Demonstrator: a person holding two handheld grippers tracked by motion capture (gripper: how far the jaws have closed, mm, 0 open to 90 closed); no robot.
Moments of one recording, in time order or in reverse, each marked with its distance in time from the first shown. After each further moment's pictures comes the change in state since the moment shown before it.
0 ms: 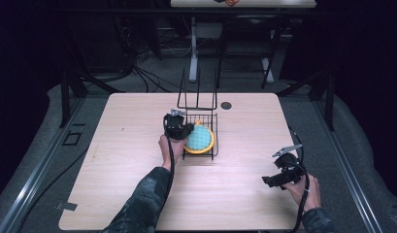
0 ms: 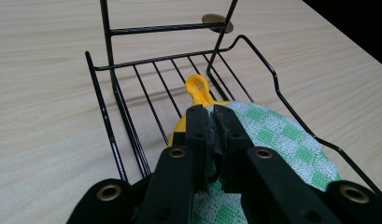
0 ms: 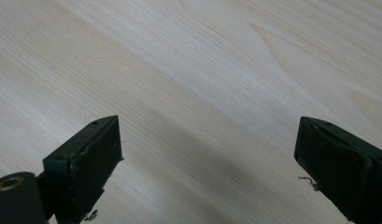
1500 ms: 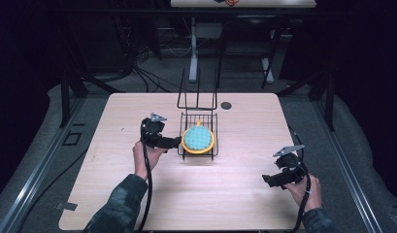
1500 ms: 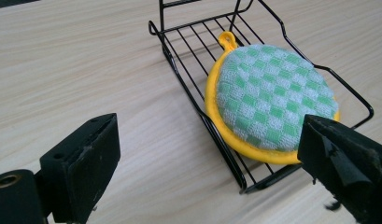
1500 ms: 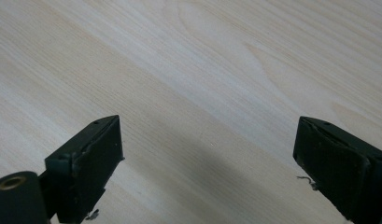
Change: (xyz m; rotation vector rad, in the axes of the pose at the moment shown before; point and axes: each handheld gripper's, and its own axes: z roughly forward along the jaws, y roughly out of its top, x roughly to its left) left arm 0.014 -0.007 -0.093 0.096 0.078 0.116; right arm 0.006 0.001 -0.011 -0.056 -0.032 -0.022
